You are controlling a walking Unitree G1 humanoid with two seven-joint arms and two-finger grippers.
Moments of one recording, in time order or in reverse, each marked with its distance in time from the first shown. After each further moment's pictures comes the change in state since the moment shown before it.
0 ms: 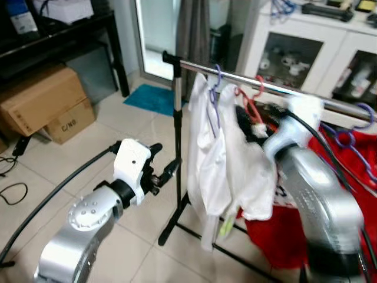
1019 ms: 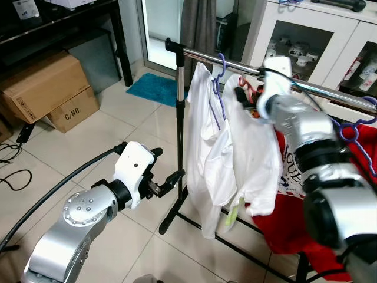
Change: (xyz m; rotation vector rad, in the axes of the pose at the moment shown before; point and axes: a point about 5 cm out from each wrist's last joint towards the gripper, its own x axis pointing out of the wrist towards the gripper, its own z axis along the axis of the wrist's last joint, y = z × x) left arm -0.005 0.001 -0.005 0.053 0.087 -0.090; right arm 0.091 -0.053 0.021 -0.101 0.251 -0.148
